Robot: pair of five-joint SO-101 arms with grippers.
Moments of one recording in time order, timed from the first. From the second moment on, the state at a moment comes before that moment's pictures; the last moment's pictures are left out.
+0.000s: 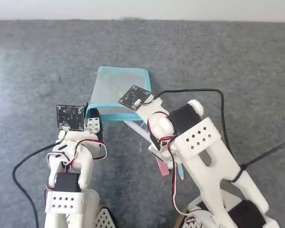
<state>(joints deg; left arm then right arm) -3.4 -83.8 87.0 34.2 5.1 -38.7 -24.4 16.4 100.7 17.1</state>
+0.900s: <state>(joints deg) -3.4 -83.8 87.0 34.2 5.0 -39.0 -35.2 16.1 100.7 16.7</state>
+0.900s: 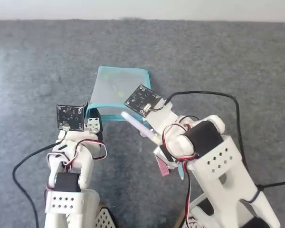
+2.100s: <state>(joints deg) -3.7 -83.8 88.2 34.2 5.0 -41.5 -10.5 -21.9 100.7 8.3</state>
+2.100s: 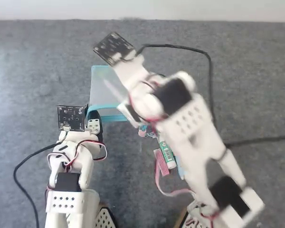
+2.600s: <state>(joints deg) -3.7 -83.8 88.2 34.2 5.0 -35.3 -41.7 49.9 78.9 8.0</state>
